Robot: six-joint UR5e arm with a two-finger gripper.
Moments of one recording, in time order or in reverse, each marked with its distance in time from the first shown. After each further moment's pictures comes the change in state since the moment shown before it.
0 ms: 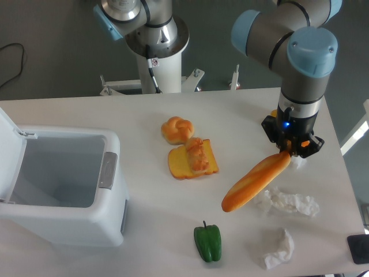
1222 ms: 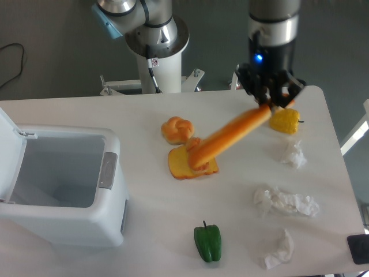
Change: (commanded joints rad) arm -0.100 0.348 0.014 -0.279 -0.021 -0.052
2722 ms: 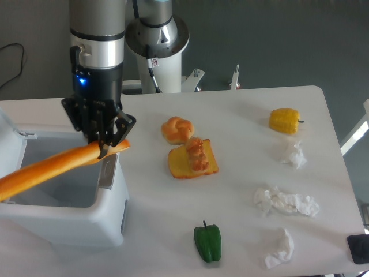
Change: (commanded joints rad) arm -0.399 -0.161 -0.005 0.423 -0.291 -0.863
